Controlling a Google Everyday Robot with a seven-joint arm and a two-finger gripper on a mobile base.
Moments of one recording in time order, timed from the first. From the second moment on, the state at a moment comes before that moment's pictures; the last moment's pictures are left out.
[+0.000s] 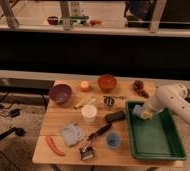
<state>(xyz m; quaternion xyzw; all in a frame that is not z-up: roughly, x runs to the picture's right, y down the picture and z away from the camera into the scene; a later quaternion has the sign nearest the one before) 0.313 0.125 0.835 -0.22 -0.02 0.21 0.95</state>
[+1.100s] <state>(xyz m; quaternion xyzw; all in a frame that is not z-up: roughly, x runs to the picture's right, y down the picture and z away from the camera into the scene) 0.324 0.148 0.837 -0.22 -0.04 0.26 0.94</state>
